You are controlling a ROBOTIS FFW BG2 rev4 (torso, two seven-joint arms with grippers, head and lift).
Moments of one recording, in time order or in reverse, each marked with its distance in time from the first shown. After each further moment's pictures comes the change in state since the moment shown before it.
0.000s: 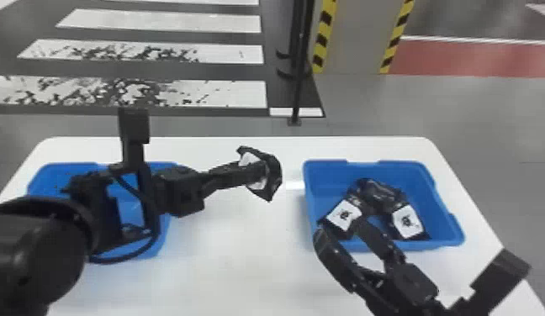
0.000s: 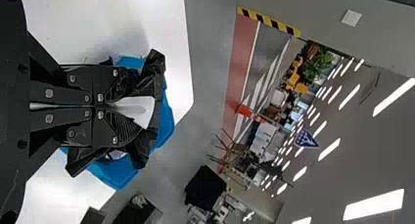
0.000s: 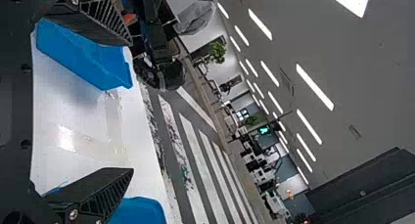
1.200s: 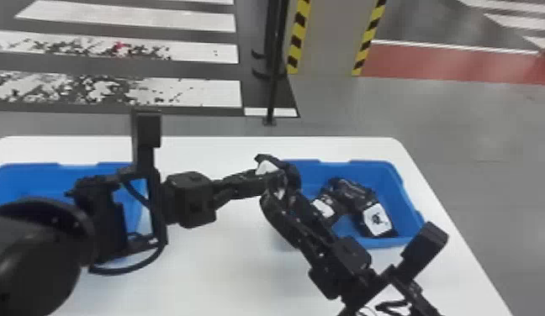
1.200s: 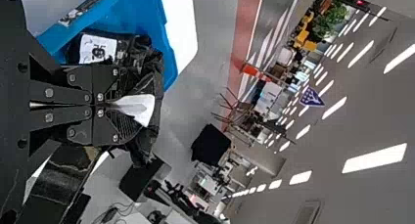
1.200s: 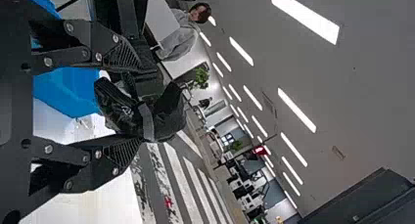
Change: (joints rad) left arm -0.013 -0.003 -0.138 -0.016 0.088 -0.004 0.006; right arm -0.144 -0.015 0.082 0.133 -0.047 -0.073 -0.012
